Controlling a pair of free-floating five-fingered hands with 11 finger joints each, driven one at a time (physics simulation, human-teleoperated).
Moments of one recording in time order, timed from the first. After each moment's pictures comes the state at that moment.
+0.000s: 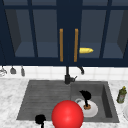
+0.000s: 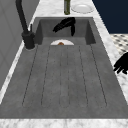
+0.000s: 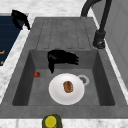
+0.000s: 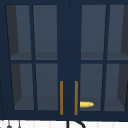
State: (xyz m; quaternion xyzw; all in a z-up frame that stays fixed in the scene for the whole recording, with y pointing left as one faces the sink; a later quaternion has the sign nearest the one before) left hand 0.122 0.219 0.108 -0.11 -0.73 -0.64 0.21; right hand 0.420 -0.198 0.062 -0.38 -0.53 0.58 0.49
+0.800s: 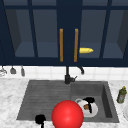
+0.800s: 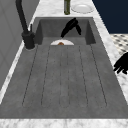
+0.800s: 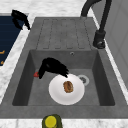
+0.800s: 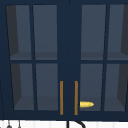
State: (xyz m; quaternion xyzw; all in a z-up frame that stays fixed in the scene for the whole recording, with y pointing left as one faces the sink) left hand 0.122 0.219 0.108 -0.11 -0.73 -0.64 0.21; right hand 0.400 -0.229 0.048 -0.26 -0.40 0.65 0.59
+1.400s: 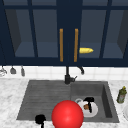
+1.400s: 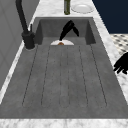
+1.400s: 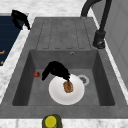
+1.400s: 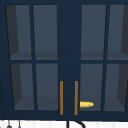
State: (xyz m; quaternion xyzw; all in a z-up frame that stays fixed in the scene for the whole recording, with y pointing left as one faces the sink) left hand 0.122 0.219 0.108 -0.11 -0.73 -0.64 0.21; right hand 0.430 -0.232 0.030 -0.20 -0.35 0.67 0.62
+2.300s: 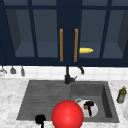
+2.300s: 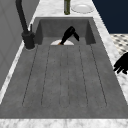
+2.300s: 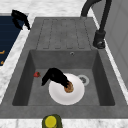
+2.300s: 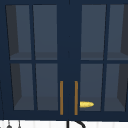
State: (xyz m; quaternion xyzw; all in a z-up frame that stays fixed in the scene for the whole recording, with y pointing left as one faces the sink) left hand 0.122 0.219 0.108 -0.11 -0.73 -0.64 0.21; right hand 0.421 -0.230 -0.020 -0.23 -0.32 0.67 0.63
